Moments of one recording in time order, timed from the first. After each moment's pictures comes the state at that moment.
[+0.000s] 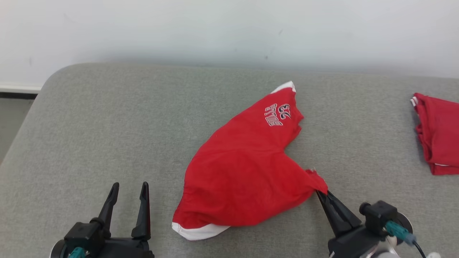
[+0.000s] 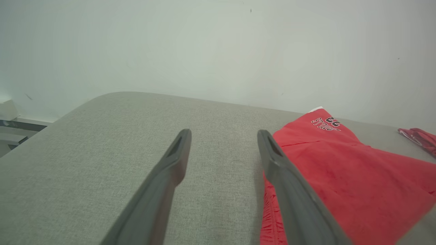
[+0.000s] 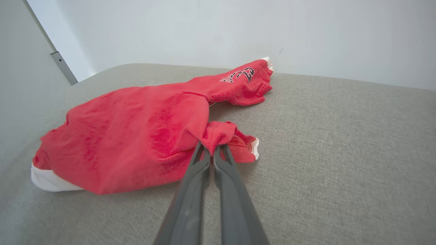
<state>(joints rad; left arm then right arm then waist) -0.09 0.05 -0.04 0.18 -0.19 -0.09 -0.26 -0.27 -0.32 0.49 0.45 0.46 0.13 -0.26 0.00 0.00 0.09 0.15</state>
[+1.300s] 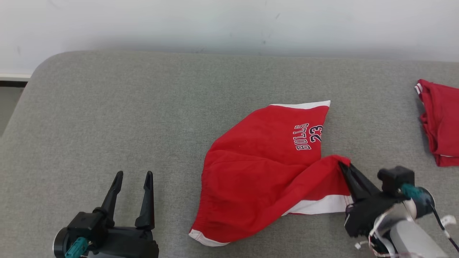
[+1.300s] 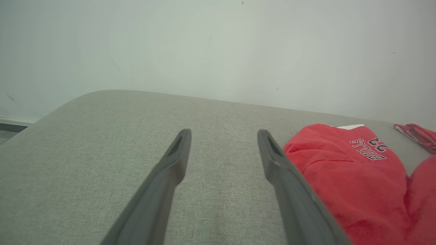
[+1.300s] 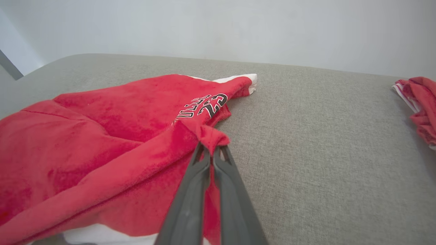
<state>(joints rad) -0.12 0.05 -0.06 0.17 -0.19 -0.09 -0.26 -0.30 -0.31 0.30 0.42 0.39 0.13 -0.09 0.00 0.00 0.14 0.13</state>
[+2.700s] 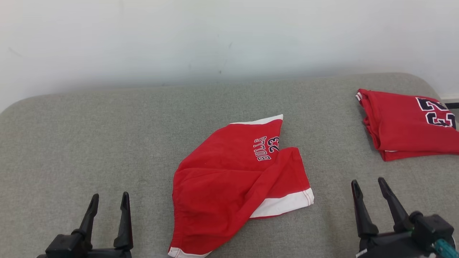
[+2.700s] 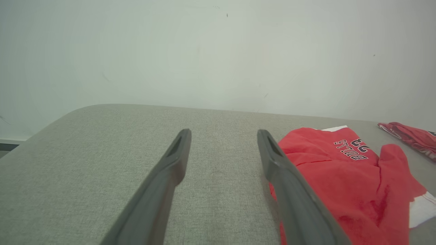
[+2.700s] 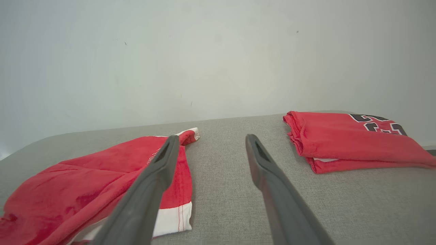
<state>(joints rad) -0.03 0.05 0.06 0.16 -0.15 -0.11 -0.26 -0.05 -0.21 0.11 0.19 0.33 0.13 -0.26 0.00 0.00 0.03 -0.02</state>
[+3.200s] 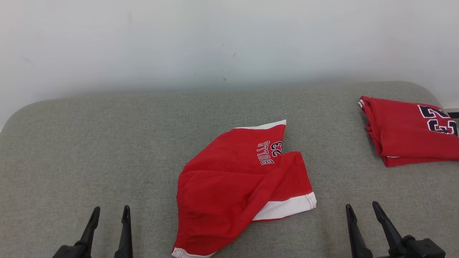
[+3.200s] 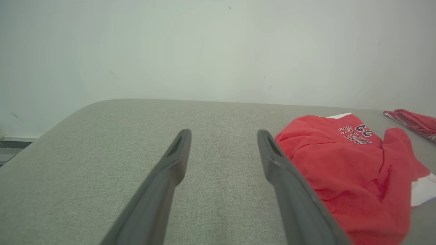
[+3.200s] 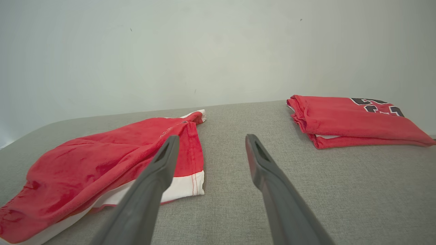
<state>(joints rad) 0.02 0.05 0.06 0.16 -0.11 -0.11 -0.26 0.08 -0.16 0.09 0.13 0.26 0.13 -0.26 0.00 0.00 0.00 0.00</state>
